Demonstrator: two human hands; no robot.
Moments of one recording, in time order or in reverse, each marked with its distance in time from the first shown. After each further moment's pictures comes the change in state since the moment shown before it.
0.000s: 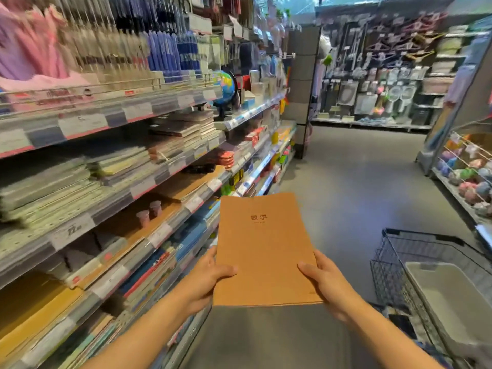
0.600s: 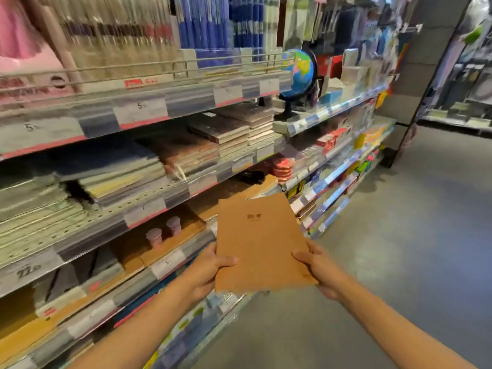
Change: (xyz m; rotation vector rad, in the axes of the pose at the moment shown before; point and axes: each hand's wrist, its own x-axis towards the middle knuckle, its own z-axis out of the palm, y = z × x) left_hand 0.223 0.044 -0.091 -0.162 0.431 -0.049; right_hand 0.343 -0.036 0.017 -0.141 -0.371 0.226
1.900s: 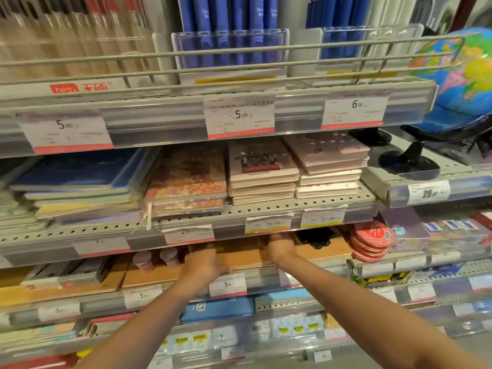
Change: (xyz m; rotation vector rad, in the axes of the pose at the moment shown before) left_hand 0.209 0.057 -0.025 1.150 0.922 -0.404; right_hand 0.363 -0.070 0.066 -1.354 -0.446 -0.153
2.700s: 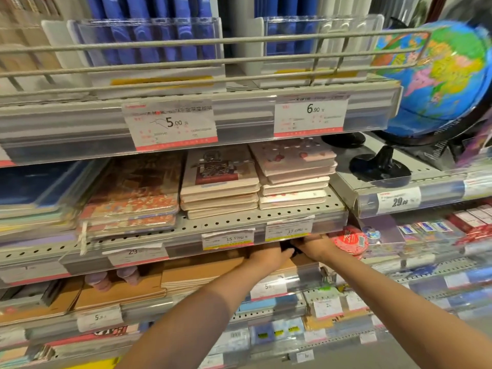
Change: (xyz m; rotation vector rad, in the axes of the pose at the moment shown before) left_hand 0.036 0.189 0.054 -0.292 -0.145 0.322; right_hand 0.027 0.122 -0.088 -0.033 0.110 -0.214
